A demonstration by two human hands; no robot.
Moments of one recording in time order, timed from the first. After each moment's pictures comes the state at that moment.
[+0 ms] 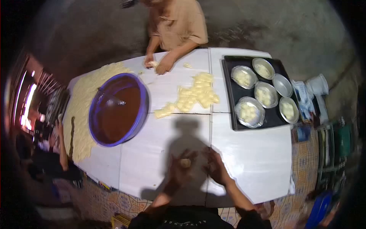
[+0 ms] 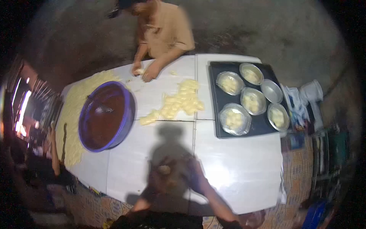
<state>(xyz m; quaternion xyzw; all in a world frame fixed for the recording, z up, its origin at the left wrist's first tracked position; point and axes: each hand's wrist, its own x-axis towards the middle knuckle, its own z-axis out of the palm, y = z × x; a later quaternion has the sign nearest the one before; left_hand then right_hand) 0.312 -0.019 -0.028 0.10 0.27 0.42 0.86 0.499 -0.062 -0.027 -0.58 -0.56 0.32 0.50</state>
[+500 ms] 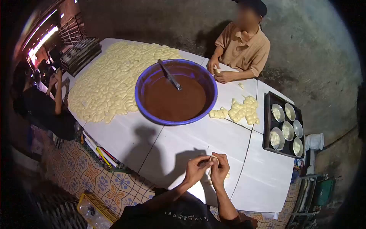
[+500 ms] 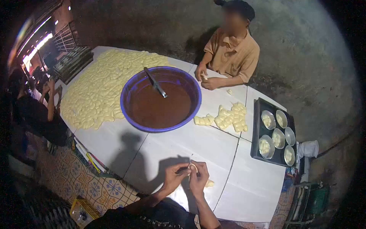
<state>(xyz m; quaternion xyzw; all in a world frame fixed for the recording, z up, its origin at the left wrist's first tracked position) 0.151 -0.043 0.013 0.45 0.44 0.49 0.61 0.262 -0.052 0.013 -0.56 -0.52 0.27 0.58</state>
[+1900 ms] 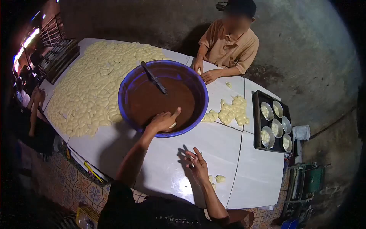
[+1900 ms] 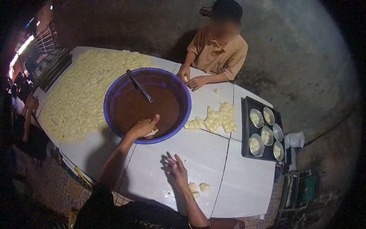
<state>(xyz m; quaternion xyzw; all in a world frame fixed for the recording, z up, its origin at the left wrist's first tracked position) 0.041 0.209 0.041 0.73 0.57 0.04 0.38 0.213 -0.001 -0.019 -0.44 -0.28 0.64 0.56</state>
